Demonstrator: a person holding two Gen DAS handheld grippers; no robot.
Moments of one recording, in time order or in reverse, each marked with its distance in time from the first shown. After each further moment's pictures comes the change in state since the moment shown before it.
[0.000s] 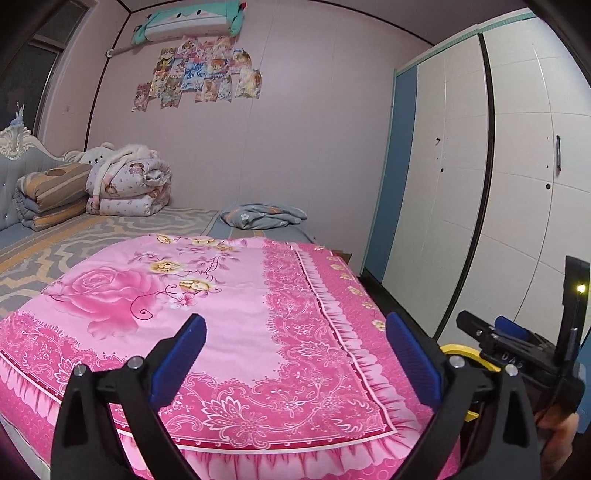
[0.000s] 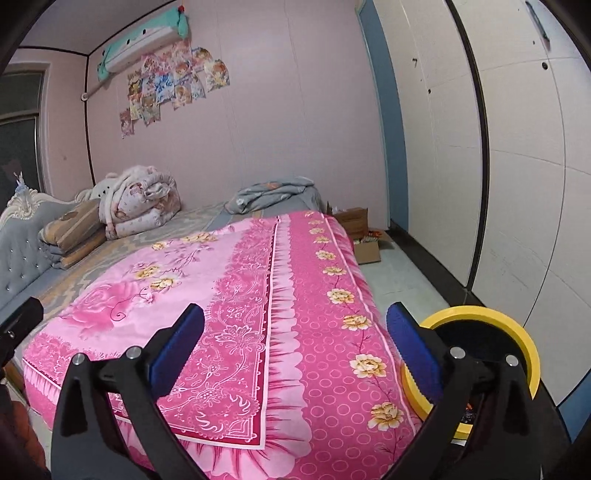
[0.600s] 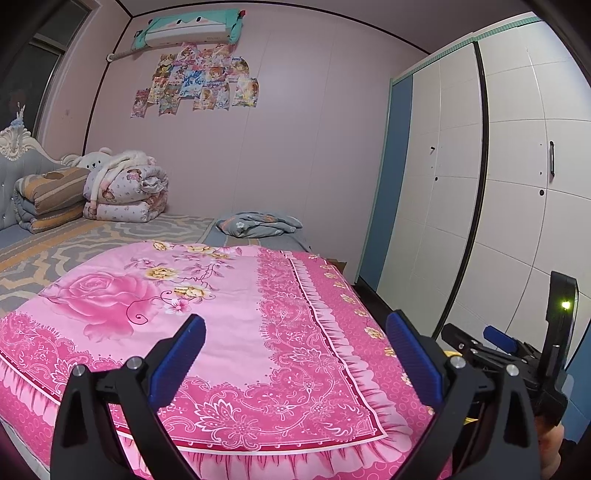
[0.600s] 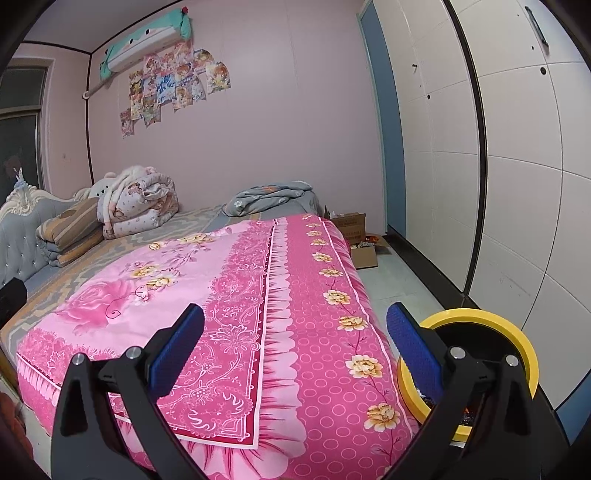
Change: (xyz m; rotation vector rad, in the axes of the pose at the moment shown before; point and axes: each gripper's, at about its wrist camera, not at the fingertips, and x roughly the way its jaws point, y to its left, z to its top) left arm -0.009 -0.004 -0.001 -0.003 -0.033 -0.018; right arm 0.001 -0.002 -0.011 -0.015 -0.013 -0.009
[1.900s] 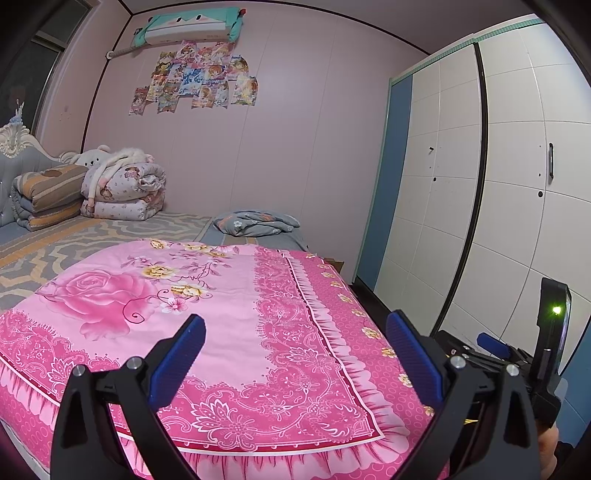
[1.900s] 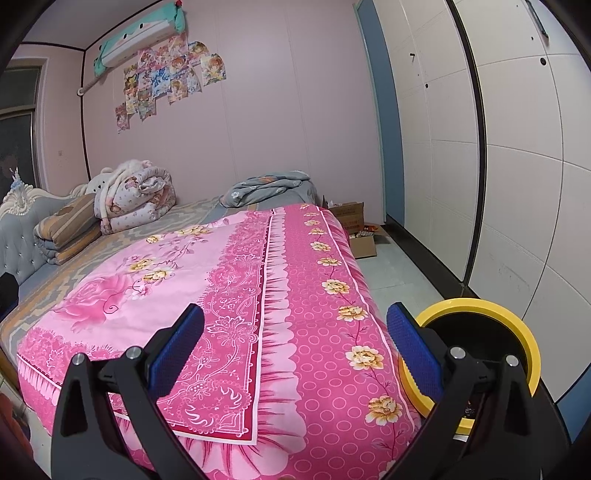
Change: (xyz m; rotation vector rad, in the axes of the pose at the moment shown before) left arm 0.000 -0.003 0.001 -0.007 0.005 -0.009; right arm 0.009 0.009 -0.007 0.012 0.037 -0.009
